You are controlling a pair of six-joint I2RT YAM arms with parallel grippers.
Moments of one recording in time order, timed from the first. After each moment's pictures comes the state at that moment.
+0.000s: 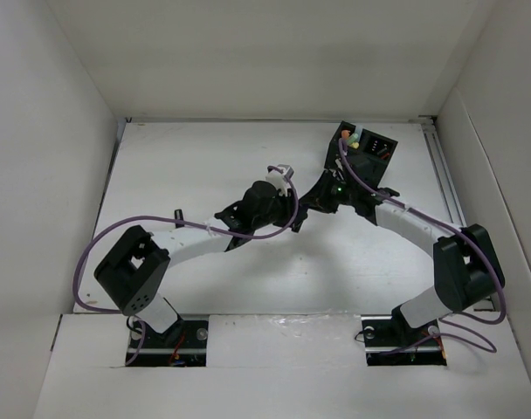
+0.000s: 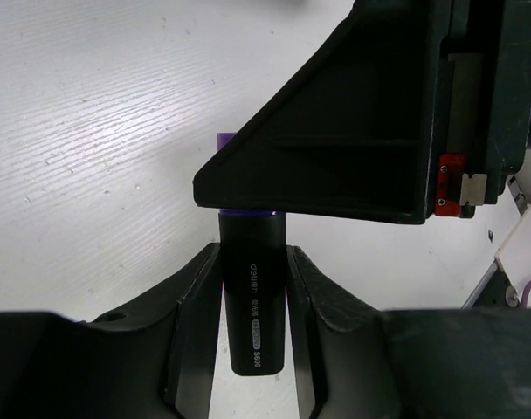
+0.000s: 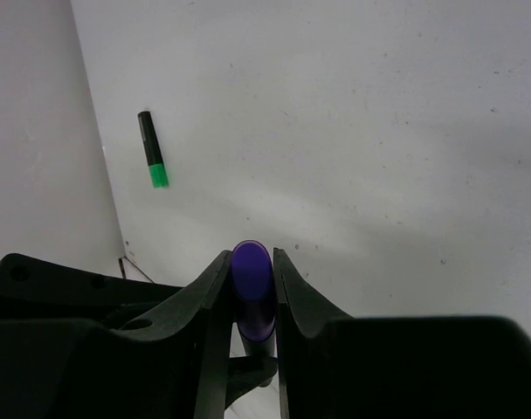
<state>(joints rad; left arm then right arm) -0.82 1.55 0.88 0.23 0.08 -0.56 0.41 1.51 0.95 -0.08 -0.39 0.89</state>
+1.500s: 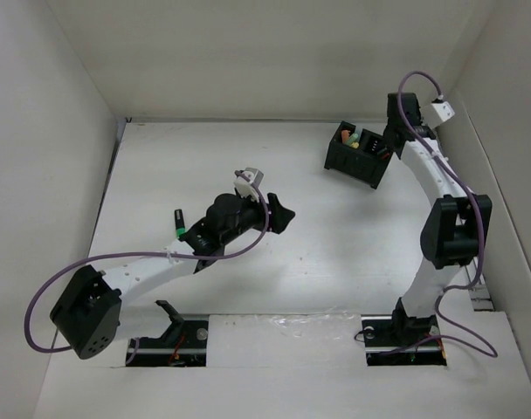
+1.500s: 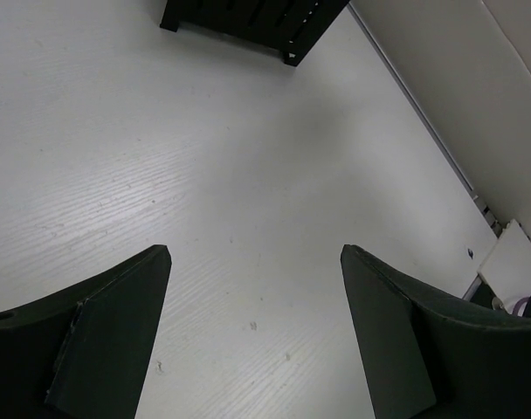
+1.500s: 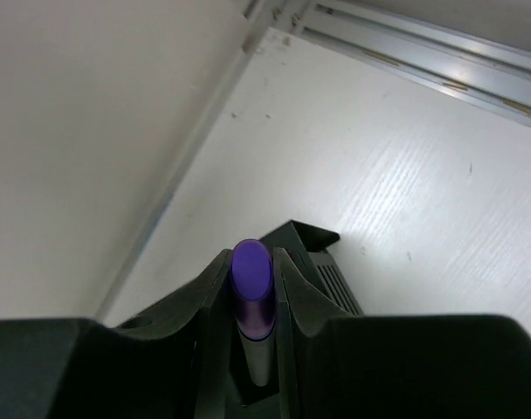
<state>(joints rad) -0.77 1.21 0.65 0.32 0.04 -0.51 0.06 1.80 1.63 -0.41 0.68 0.93</state>
